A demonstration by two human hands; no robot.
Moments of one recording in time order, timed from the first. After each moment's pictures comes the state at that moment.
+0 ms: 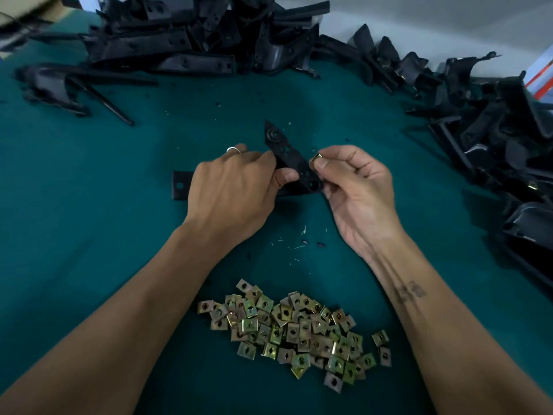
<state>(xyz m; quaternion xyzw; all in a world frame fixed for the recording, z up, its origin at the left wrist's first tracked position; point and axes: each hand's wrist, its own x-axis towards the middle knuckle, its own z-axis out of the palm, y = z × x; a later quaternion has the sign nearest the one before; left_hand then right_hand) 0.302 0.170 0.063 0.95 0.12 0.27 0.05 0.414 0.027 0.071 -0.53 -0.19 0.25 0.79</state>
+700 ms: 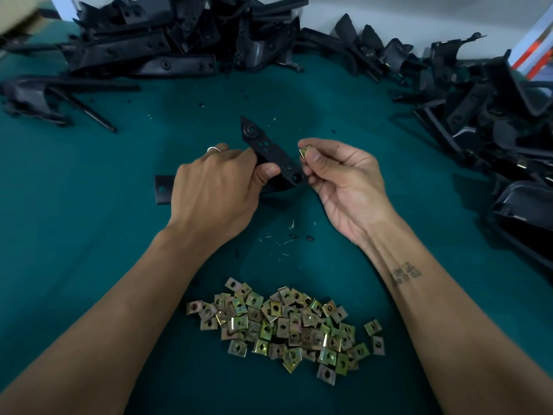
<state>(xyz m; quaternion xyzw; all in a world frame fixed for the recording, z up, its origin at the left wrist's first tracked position) 0.301 0.169 0.065 0.94 0.11 0.30 0.09 0.424 0.023 0.066 -0.50 -0.18 0.29 0.80</state>
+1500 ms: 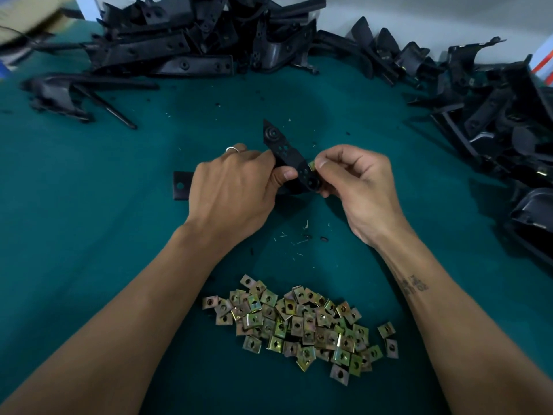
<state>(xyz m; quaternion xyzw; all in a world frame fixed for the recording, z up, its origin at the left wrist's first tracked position) 0.300 0.169 0.065 0.95 0.12 0.29 0.06 0.417 0.026 0.066 -0.68 -0.28 0.15 0.66</state>
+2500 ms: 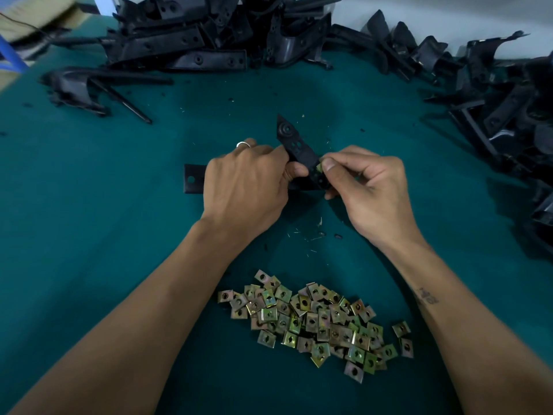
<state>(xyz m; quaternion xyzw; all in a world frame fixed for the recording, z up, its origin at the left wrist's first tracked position) 0.299 0.168 0.065 0.95 0.17 0.27 0.03 0.409 0.023 0.062 -0.71 -0.38 0.06 0.59</state>
